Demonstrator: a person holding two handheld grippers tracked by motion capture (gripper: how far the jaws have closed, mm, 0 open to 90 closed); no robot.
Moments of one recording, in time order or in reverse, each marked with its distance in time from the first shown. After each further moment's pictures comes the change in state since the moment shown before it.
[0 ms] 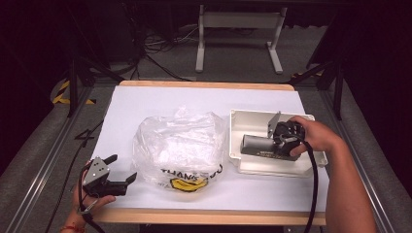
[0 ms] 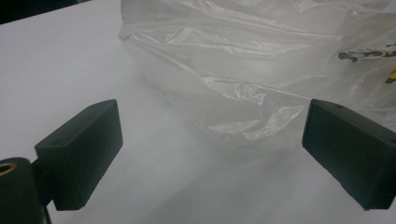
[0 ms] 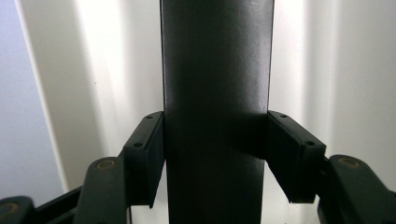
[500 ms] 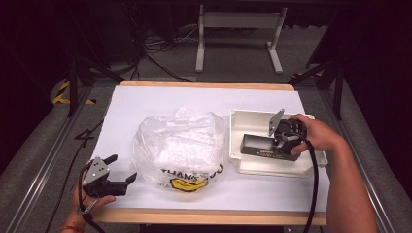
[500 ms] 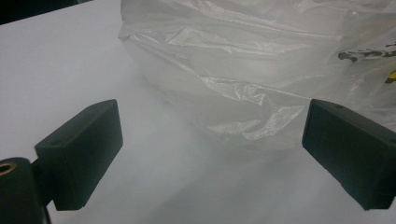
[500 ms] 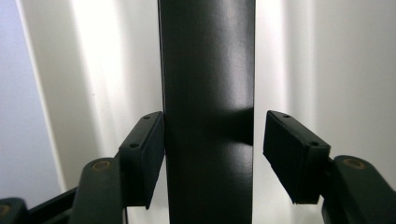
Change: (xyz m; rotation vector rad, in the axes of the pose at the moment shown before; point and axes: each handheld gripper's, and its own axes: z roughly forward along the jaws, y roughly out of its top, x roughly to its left) left arm 0.000 0.000 0.000 -0.003 -0.002 -0.001; right arm -0.001 -0.002 -0.009 -0.060 -0.032 0.014
